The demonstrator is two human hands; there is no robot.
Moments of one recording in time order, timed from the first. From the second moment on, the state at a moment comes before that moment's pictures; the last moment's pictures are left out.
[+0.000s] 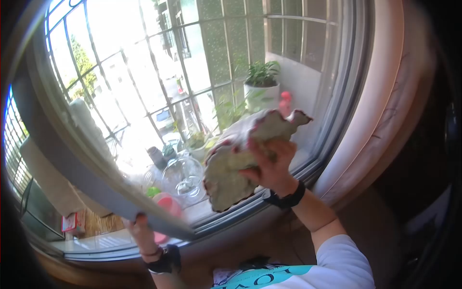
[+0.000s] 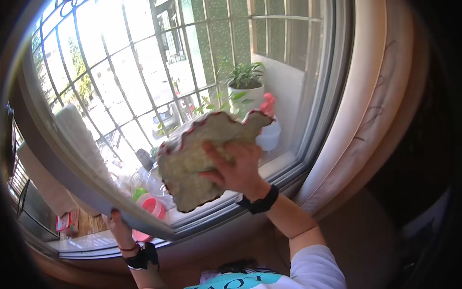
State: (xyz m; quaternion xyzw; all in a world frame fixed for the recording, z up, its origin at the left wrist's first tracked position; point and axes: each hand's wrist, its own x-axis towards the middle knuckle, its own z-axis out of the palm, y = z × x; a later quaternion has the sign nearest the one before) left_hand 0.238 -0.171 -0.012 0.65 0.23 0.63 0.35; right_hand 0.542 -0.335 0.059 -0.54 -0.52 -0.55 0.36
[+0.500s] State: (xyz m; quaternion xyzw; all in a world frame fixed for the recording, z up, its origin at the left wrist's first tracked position) left_hand 0.263 -0.197 0.012 0.68 0.30 0.59 0.32; right_hand 0.696 -0.393 0.178 -0.50 -0.33 -0.63 0.50
